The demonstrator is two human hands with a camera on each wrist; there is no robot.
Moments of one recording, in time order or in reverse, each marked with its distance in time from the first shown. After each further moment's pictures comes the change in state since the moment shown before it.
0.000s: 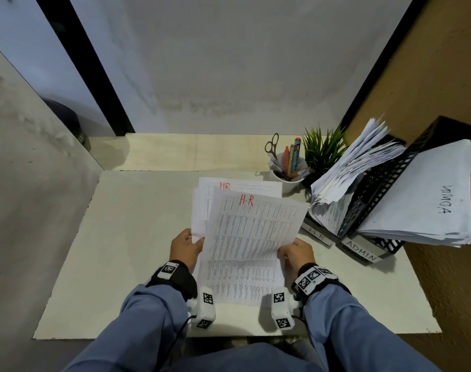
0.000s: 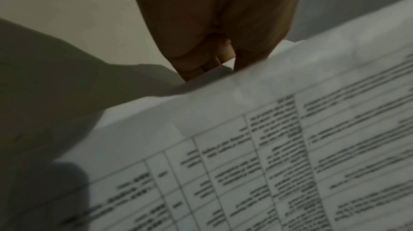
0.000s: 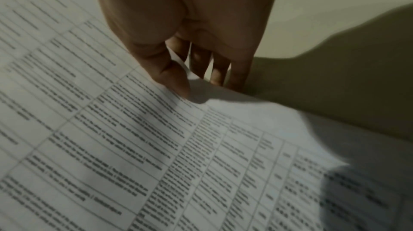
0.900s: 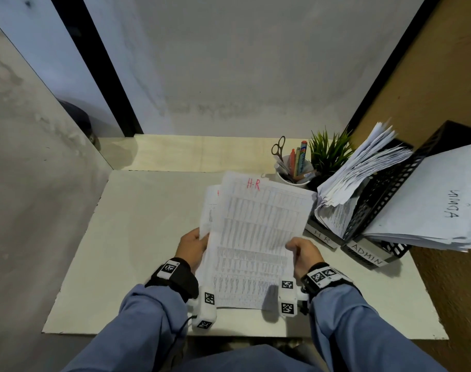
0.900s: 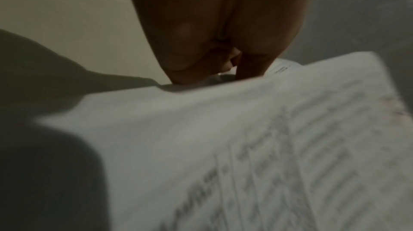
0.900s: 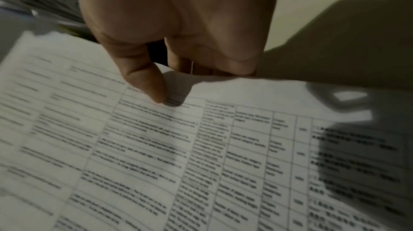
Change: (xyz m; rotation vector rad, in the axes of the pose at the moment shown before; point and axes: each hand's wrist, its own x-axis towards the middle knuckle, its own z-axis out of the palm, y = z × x) left_hand -0.001 0.005 -0.003 -0.089 -0.155 -0.132; right_hand -0.008 -0.013 -0.003 0.298 -0.089 0.189
